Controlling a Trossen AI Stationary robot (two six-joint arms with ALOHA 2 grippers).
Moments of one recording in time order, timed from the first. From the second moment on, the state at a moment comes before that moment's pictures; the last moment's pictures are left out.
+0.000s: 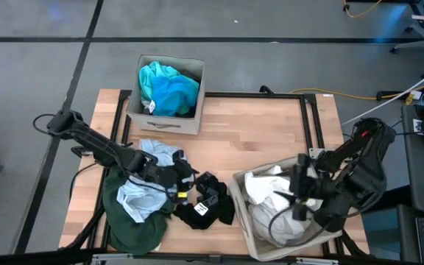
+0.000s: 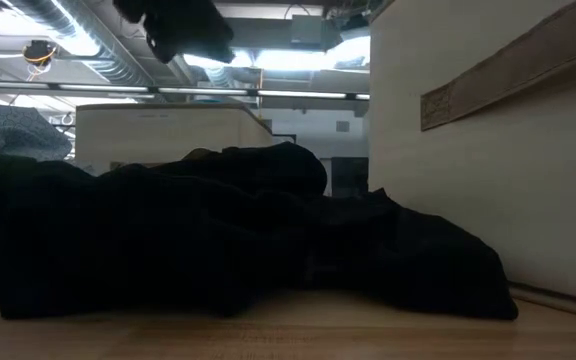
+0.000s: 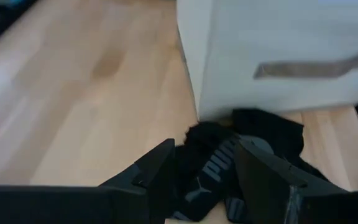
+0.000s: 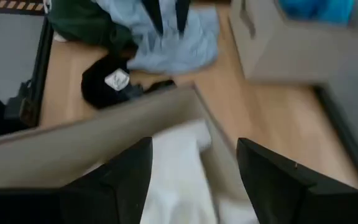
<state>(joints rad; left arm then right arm) -0.42 1.39 0.94 -0.22 -0.46 -0.36 0.88 1.46 1.71 -1.40 0.74 0.80</state>
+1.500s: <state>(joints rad) -0.92 1.50 0.94 -0.31 -0.89 -0.80 0.37 2.17 1.81 -0.73 0.00 0.09</state>
